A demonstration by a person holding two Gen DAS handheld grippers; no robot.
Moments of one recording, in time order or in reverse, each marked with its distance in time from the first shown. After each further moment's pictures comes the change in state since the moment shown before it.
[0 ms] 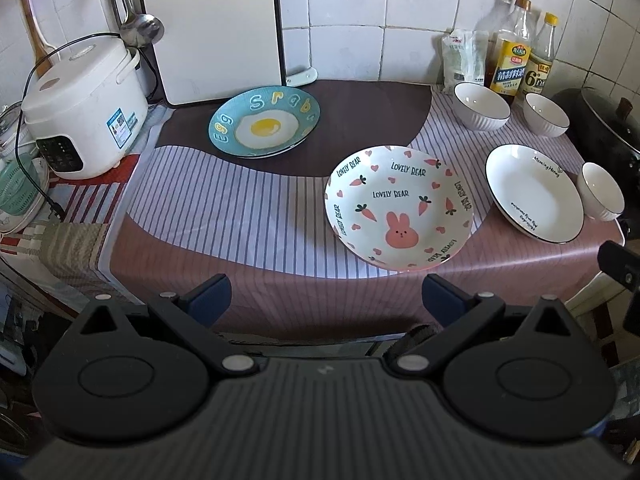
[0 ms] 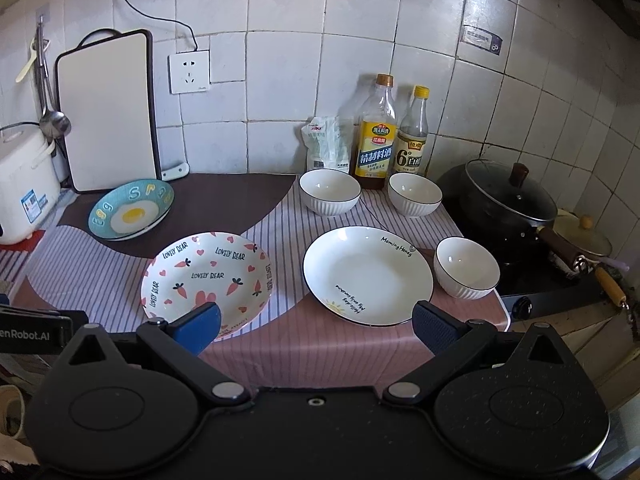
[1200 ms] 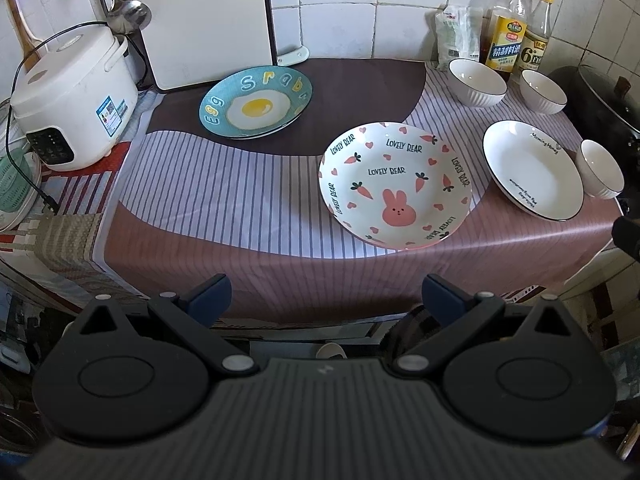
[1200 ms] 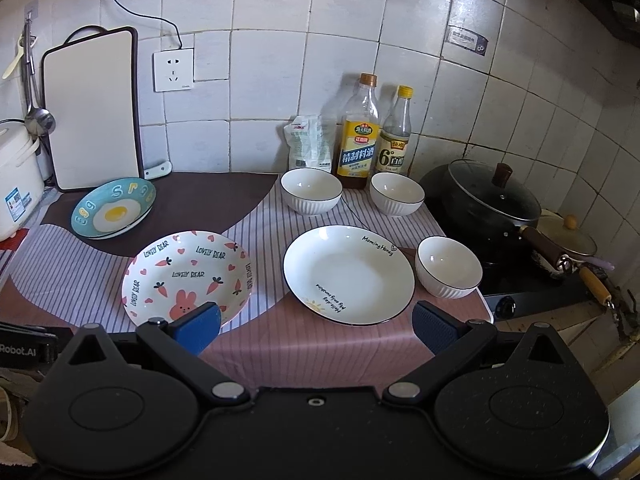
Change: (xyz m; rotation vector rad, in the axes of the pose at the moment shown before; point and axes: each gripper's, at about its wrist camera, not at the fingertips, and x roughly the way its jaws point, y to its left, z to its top) left arm 0.010 -0.002 -0.004 0.025 0.058 -0.010; right arm 0.000 -0.006 -0.001 0.002 -0.002 -0.053
